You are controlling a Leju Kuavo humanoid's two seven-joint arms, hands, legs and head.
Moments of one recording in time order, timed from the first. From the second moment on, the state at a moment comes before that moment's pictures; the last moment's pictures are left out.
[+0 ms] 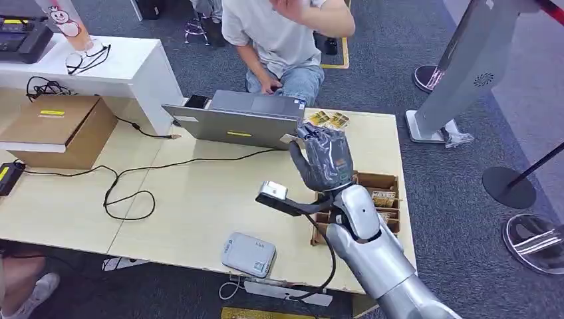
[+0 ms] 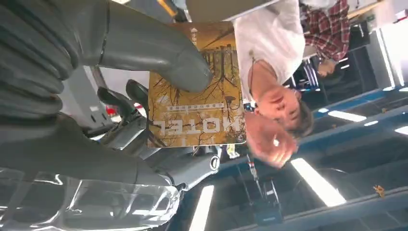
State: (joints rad) left arm -0.02 -0.02 0.65 -0.27 -1.02 -0.40 -0.11; right arm -0.57 0.09 0.56 -1.09 1.05 -0.52 -0.11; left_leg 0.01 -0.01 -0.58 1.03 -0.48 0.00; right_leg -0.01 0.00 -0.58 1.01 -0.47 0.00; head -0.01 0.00
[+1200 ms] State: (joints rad) left arm -0.02 -0.01 0.70 -0.27 -1.05 -0.42 -0.14; right arm -0.47 0.09 0.60 -1.30 0.32 0.08 -0.23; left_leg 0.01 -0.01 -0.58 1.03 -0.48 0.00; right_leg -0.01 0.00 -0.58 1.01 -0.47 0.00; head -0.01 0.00
